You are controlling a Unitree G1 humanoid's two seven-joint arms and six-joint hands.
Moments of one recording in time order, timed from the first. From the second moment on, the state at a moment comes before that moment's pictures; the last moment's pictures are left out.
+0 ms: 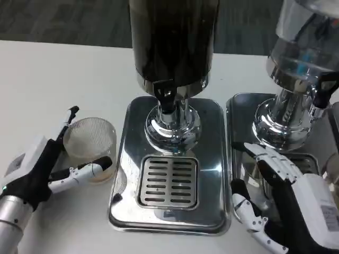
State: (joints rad) left arm -0.35 0.54 -0.18 1.15 0.44 -0.84 0.30; right arm 0.48 -0.23 0.20 -0.24 -0.74 -0.36 -0.36
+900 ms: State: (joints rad) left arm -0.36 0.52 -0.22 1.17 0.44 -0.89 0.41; right arm 0.49 -0.24 0.19 -0.26 -0.72 -0.36 -0.34
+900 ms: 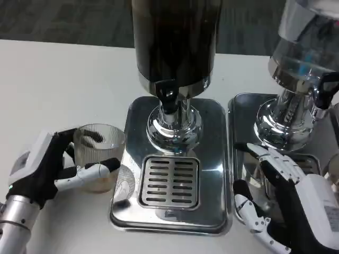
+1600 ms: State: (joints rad) left arm -0.27 0.55 -0.20 1.09 0.48 -1.00 0.50; right arm 0.49 -0.23 0.20 -0.26 -0.72 -0.36 -0.34
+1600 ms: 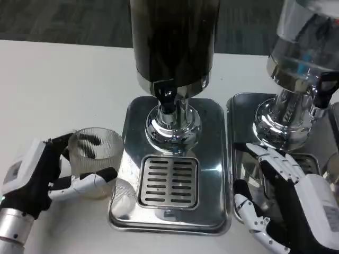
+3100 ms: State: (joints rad) left arm -0.43 0.45 -0.35 1.10 0.58 -0.97 0.40; right arm 0.55 -0.19 0.19 -0.29 -0.74 -0.36 -0.37
